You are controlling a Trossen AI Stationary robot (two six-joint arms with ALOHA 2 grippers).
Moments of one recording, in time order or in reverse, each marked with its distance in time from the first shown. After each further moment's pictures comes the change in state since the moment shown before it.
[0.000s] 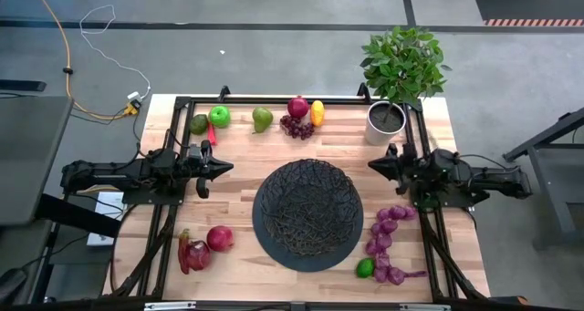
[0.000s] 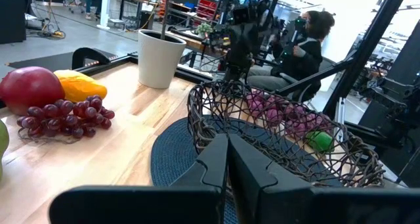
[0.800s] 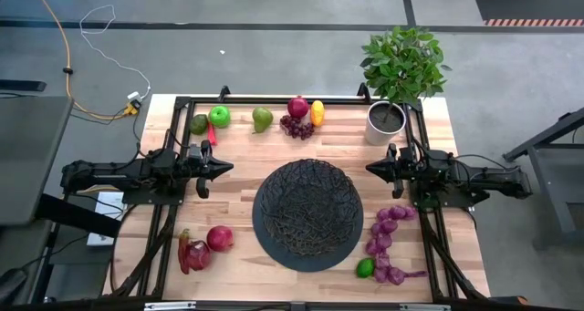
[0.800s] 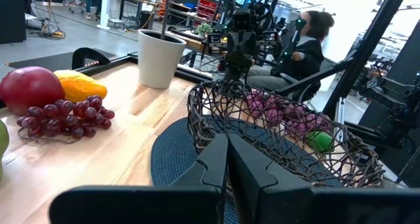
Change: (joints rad) left arm 0.000 0.000 0.000 0.000 0.000 0.000; right arm 0.000 0.000 0.000 -0.147 -0.005 -0.166
